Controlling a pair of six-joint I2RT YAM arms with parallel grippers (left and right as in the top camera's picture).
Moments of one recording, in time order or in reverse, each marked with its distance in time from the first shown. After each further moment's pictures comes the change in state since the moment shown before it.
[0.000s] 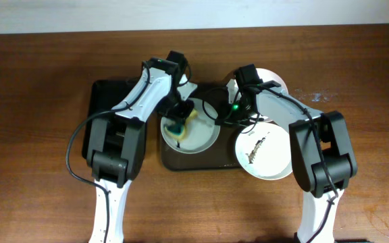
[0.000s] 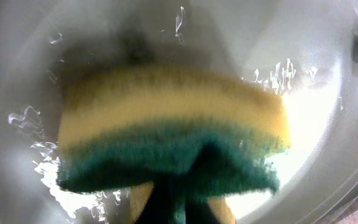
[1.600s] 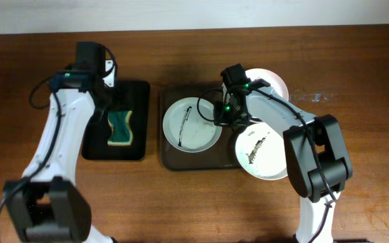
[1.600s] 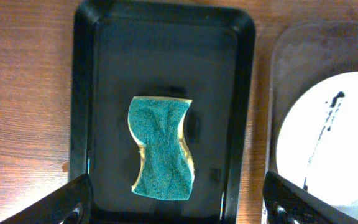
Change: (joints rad) left arm 0.326 -0.614 -0.381 0.228 -0.264 -0.239; right arm 0.080 -0.018 0.050 -0.082 0.269 0.024
